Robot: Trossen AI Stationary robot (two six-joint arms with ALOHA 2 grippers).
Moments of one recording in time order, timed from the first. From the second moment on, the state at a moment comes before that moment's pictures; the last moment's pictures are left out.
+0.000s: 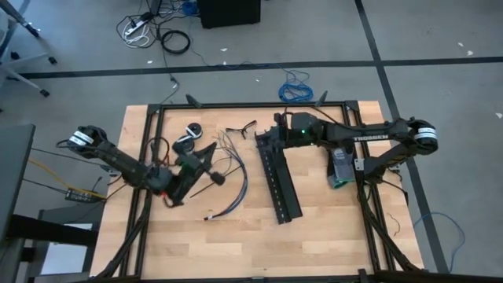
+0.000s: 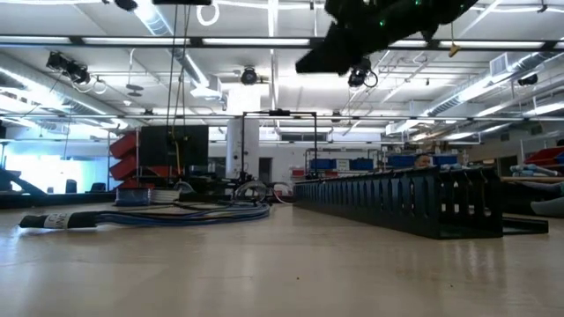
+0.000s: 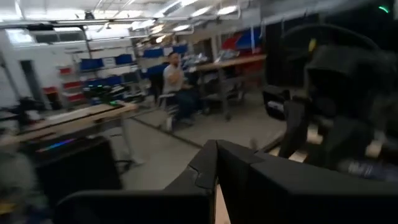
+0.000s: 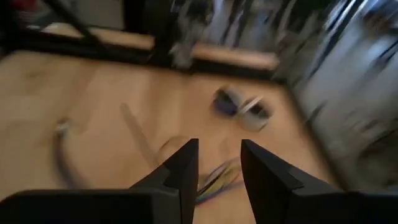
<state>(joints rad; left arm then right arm) -0.46 1.31 0.67 1.05 -1.38 0.52 -0.17 1.40 0.96 0.12 -0.07 -0.20</state>
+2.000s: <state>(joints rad) -0.67 1.18 0.65 1.00 -1.57 0.70 -0.20 2.30 1.62 -0.16 -0.05 -0.18</state>
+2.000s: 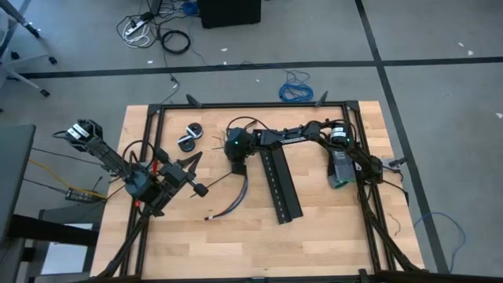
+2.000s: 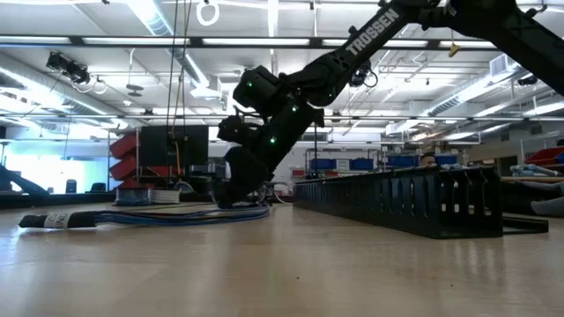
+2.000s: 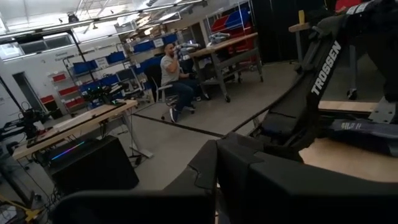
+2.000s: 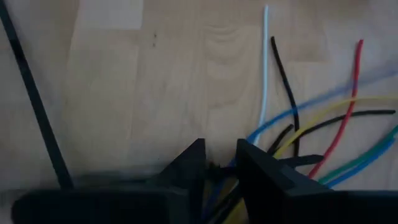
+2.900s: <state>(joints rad) -0.70 1.14 0.65 1.08 -1.57 0.47 -0.02 1.90 1.61 -0.47 0.52 -0.48</state>
